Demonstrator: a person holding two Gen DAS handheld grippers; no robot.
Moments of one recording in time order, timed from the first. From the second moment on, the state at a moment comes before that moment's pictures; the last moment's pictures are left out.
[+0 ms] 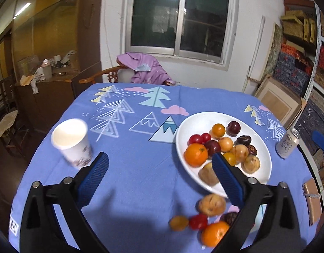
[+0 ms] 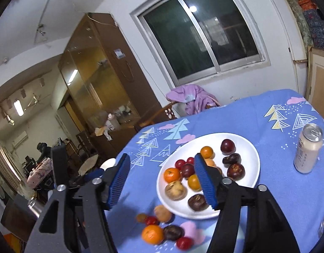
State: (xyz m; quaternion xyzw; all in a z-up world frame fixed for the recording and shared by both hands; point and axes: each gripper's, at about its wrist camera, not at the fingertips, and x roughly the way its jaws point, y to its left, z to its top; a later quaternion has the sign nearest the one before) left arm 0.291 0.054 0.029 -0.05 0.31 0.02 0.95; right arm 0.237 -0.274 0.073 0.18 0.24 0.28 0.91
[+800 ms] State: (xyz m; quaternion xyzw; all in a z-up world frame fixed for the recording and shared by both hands) left arm 0.271 0.057 -0.068 -0.05 0.41 -0.01 0.91; right arm 0.227 -0.282 -0.018 0.20 0.35 0.23 0.89
